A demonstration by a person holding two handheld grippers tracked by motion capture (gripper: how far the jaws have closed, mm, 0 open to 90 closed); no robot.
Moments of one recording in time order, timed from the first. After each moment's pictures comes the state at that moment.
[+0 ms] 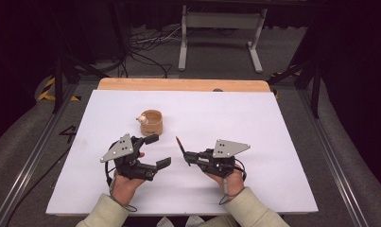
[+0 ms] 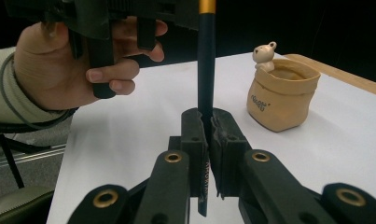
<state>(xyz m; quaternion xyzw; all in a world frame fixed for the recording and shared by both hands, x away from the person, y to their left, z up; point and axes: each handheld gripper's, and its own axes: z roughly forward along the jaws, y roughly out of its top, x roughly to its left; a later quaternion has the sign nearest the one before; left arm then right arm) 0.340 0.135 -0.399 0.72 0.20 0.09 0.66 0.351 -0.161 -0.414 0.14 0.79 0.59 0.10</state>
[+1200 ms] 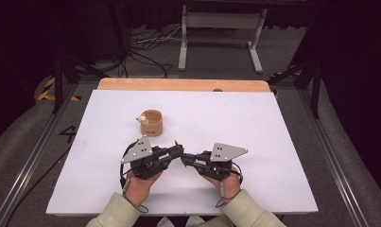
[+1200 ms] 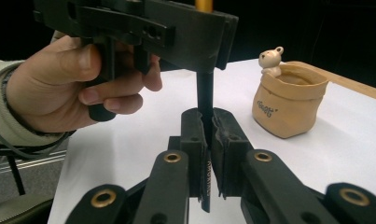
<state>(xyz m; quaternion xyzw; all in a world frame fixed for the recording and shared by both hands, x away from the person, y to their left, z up) 0.333 0.098 -0.396 0.74 0.21 0.10 0.63 0.345 -0.154 -0.420 0.14 0.78 0.60 0.11</state>
